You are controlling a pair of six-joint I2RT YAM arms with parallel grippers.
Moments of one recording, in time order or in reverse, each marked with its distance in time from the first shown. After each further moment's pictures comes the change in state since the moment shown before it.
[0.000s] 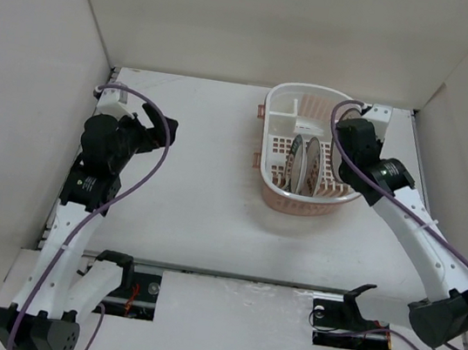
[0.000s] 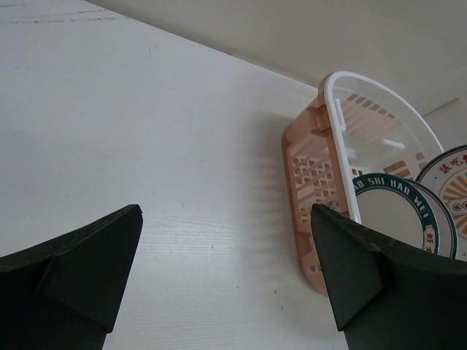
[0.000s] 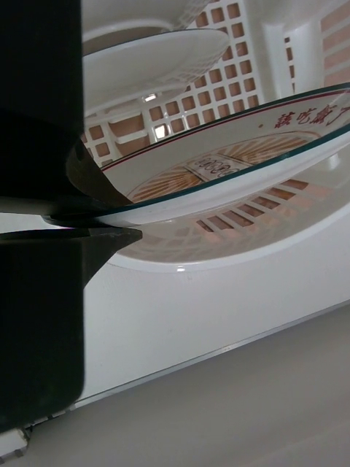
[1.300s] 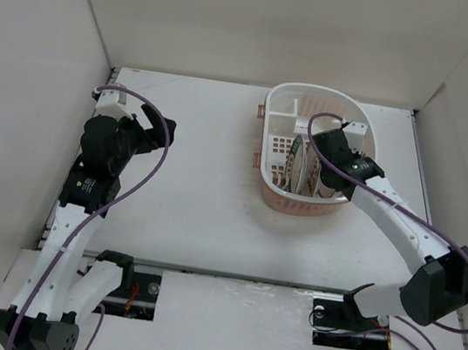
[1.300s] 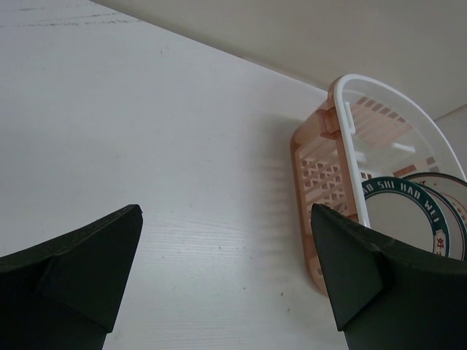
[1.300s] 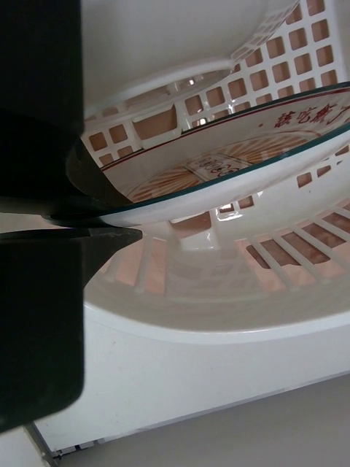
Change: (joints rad) left arm -0.008 -0.014 0.000 -0.014 -0.042 0.011; right arm 0.016 0.141 -0.136 0.029 -0.034 0.139
